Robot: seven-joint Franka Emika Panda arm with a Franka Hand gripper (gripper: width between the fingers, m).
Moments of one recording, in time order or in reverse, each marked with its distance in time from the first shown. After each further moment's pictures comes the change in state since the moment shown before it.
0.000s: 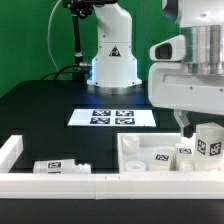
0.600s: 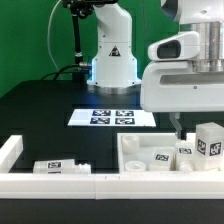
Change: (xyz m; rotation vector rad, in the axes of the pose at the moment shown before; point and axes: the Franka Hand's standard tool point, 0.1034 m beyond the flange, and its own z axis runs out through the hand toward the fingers) arm -0.003 -0.001 0.001 -0.027 0.004 -0.575
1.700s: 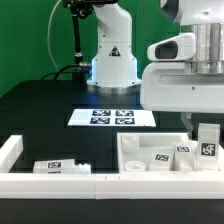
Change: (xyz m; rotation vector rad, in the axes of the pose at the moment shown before) arm 0.001 0.004 0.002 0.001 0.004 0.427
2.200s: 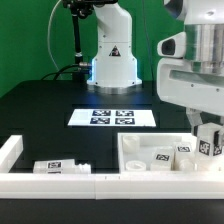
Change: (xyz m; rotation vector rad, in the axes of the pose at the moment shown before) arm -0.002 0.002 0.001 -0.002 -0.033 0.732
